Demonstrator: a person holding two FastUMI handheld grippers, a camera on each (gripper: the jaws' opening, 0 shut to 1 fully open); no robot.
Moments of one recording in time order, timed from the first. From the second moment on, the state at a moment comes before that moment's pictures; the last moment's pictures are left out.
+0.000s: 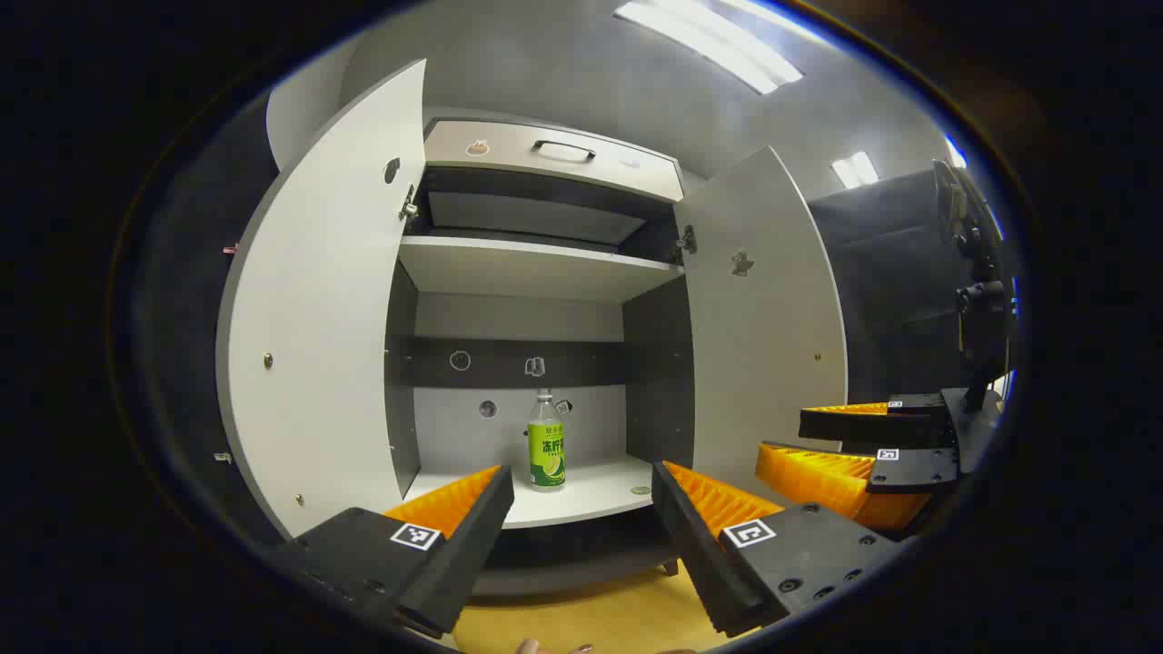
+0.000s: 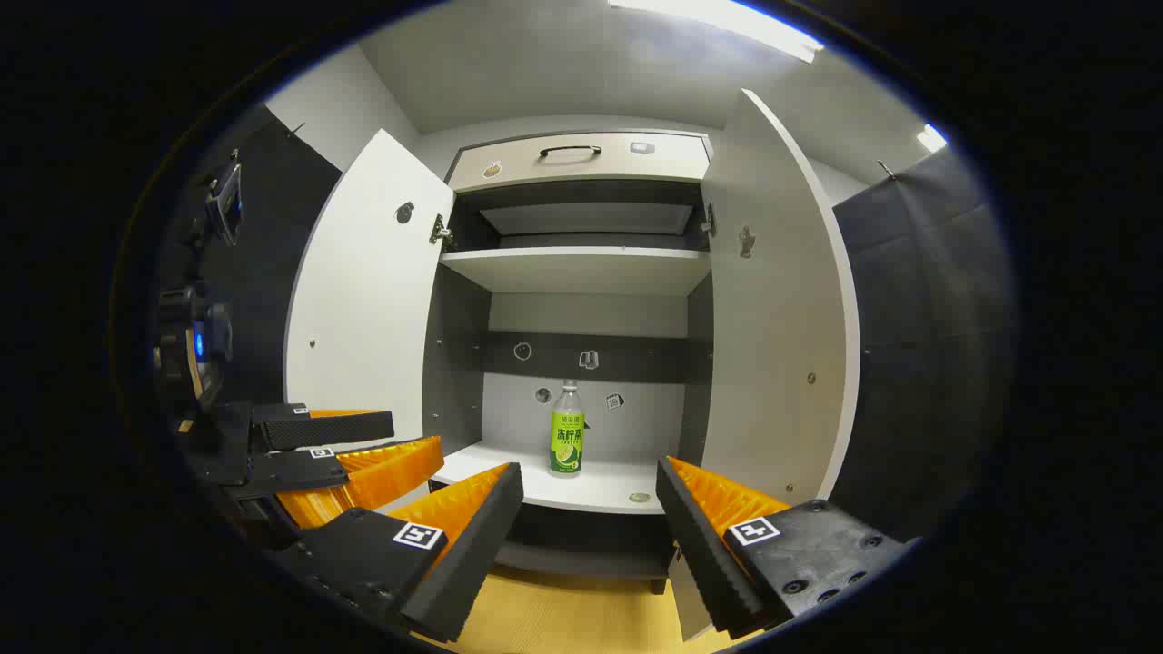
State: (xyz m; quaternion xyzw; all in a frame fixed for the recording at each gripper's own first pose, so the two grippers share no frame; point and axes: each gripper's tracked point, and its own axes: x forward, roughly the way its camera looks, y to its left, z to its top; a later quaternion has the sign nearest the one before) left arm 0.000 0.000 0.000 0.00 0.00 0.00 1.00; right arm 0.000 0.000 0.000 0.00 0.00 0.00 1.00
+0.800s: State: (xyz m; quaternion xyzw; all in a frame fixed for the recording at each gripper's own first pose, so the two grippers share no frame) left arm -0.005 -0.001 -0.002 0.00 0.01 0.00 1.00; right arm -0.012 -0.002 -0.005 -0.02 0.01 0.00 1.00
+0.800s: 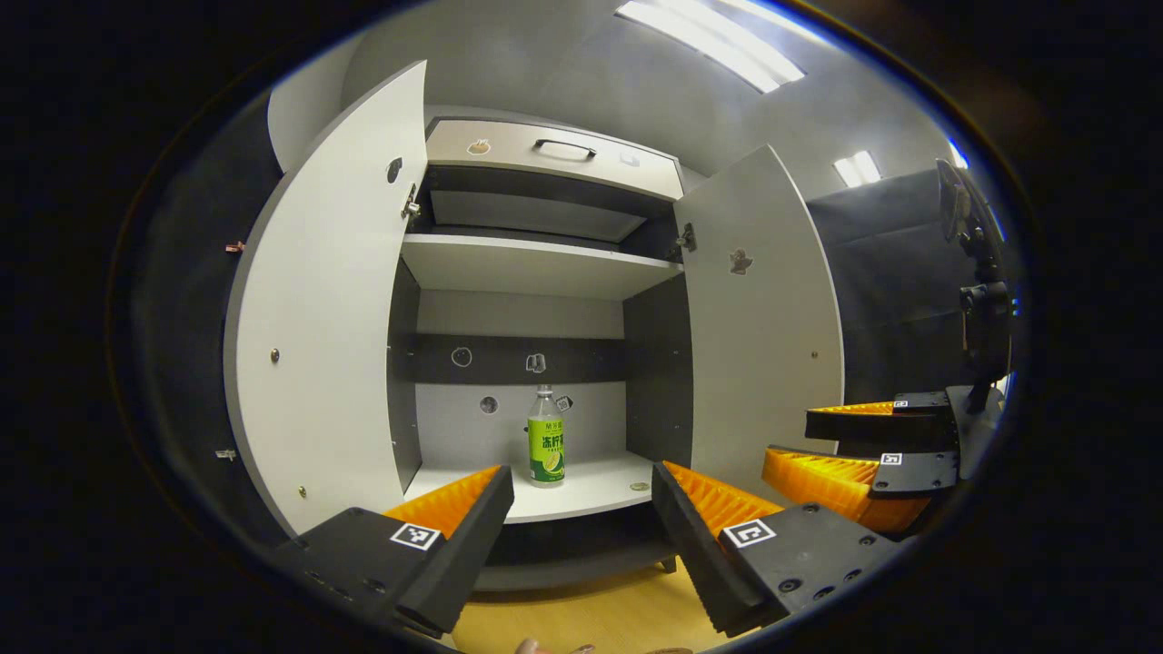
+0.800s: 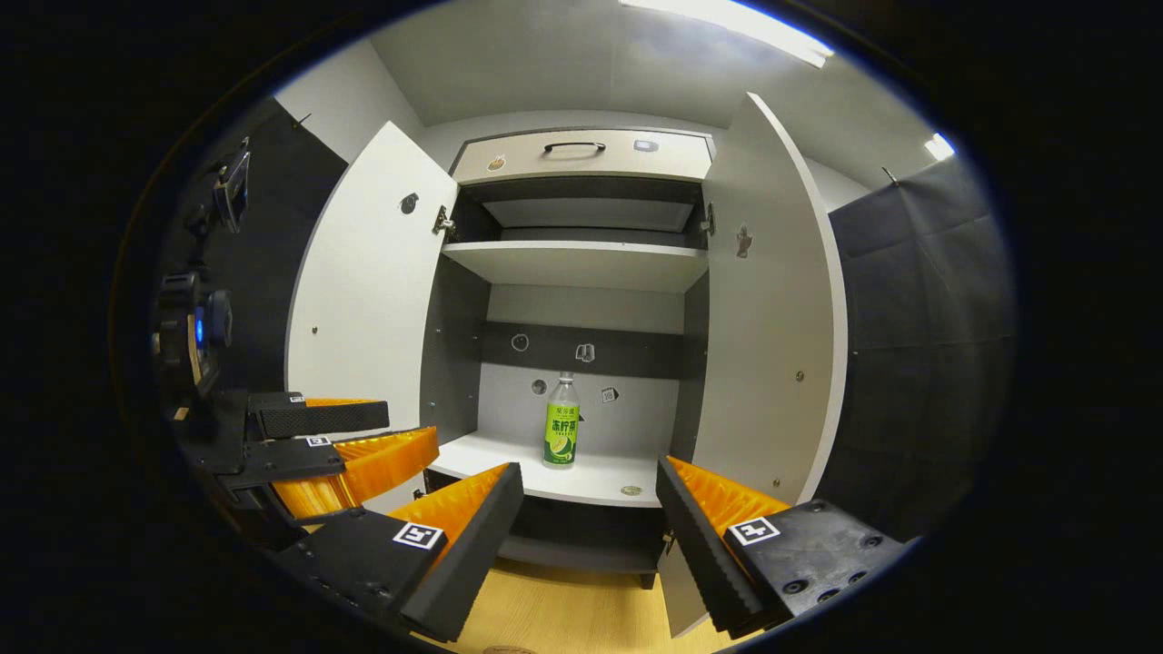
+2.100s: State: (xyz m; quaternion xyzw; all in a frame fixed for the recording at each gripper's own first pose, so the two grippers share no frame) left arm 0.146 0.047 -0.028 -0.02 0.02 0.02 1.00; right arm 0.023 -0.003 -0.012 -0.03 0.00 0.01 1.00
